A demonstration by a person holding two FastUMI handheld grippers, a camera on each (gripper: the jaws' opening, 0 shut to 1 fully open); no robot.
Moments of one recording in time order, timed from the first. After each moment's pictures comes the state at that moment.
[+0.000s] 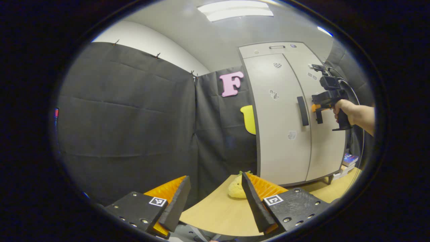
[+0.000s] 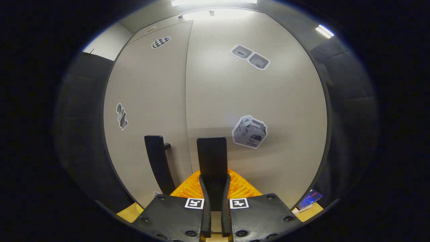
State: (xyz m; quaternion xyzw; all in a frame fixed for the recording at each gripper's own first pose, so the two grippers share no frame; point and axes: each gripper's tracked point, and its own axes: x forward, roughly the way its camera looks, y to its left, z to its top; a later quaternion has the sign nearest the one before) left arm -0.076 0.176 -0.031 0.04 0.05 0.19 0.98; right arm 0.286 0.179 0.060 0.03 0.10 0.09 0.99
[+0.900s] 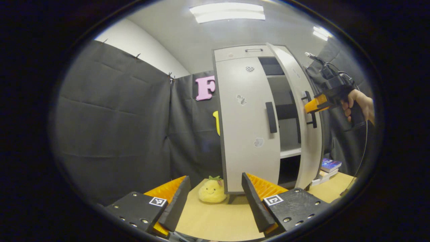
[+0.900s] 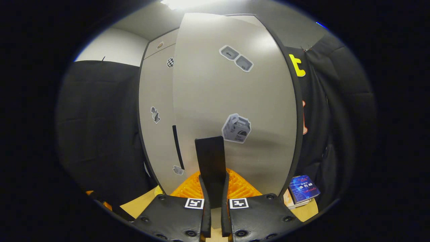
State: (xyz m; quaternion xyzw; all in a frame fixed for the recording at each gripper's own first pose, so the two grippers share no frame) left arm -0.028 0.077 -0.022 0.03 0.03 0.09 1.00; right arm 0.173 0.111 0.076 0.05 0.13 0.19 0.97
